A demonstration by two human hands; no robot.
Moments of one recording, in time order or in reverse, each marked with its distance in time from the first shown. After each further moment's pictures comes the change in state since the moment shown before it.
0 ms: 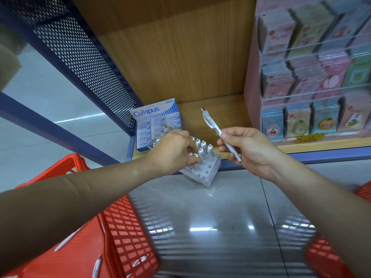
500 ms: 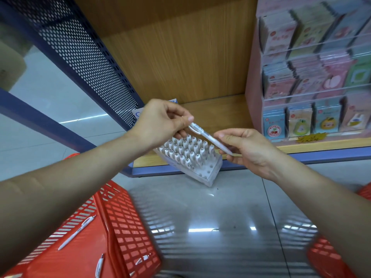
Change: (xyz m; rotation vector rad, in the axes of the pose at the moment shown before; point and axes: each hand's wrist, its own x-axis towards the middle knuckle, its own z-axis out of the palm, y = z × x) left_hand 0.002 0.020 -0.070 -0.762 0.169 -0.352; right_hand -0.003 0.000 0.003 -0.092 -0.019 -0.001
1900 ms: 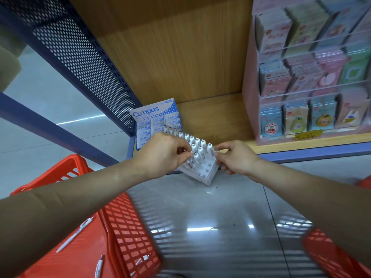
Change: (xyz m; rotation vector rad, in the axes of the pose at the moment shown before) left_hand -0.021 -0.048 0.014 0.702 -0.133 0.348; right_hand 0.031 0.046 -0.002 -0.577 0.092 0.023
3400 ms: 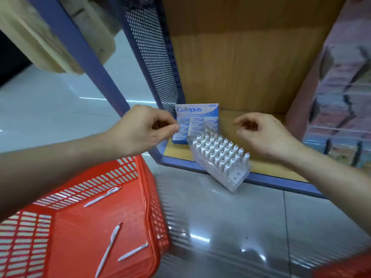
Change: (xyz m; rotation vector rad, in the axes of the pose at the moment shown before) left_hand -0.085 -0.023 -0.107 -0.131 0.234 -0.271; right_hand -0.030 -0.116 -0.009 -0.393 0.090 -0.486
